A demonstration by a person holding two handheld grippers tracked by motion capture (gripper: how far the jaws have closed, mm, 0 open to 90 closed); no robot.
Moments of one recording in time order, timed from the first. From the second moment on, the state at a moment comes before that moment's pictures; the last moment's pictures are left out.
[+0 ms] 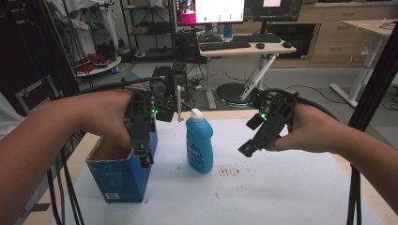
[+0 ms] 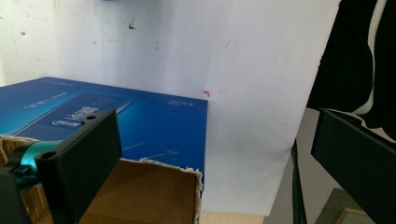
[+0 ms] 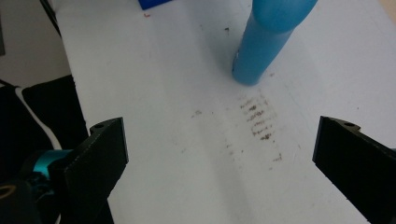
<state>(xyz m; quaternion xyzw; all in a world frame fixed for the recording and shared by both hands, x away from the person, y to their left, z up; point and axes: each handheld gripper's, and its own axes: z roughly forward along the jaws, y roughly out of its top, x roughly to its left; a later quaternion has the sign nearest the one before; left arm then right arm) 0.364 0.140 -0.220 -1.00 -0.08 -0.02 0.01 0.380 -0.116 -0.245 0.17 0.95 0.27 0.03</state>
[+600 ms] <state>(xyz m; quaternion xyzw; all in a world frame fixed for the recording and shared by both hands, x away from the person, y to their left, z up) 0.361 0.142 -0.221 -1.00 -0.08 -0.01 0.01 0.406 -0.092 -0.276 0.24 0.89 0.38 0.06</state>
